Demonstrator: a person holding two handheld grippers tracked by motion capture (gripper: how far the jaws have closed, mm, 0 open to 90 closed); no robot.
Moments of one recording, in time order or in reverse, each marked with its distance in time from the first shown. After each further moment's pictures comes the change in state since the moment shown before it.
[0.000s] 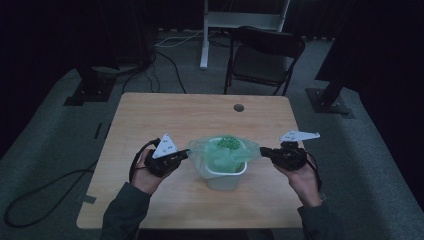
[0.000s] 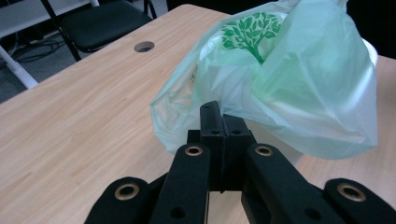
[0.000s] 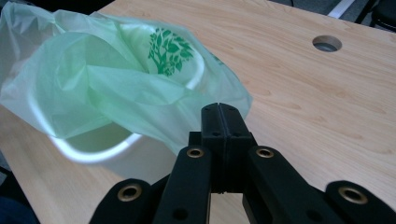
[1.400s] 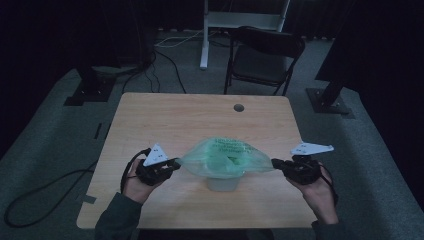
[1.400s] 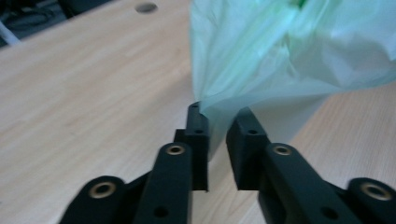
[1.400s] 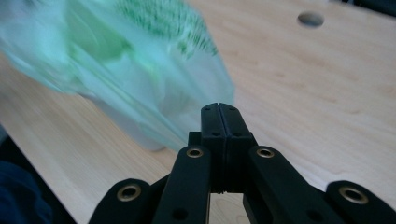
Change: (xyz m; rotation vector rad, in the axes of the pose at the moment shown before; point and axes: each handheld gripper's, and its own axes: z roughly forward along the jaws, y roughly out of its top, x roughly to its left) left arm 0.003 -0.042 0.004 0.074 -0.013 -0.055; right arm 0.008 -0.024 -0.026 0.073 -0.060 -0.028
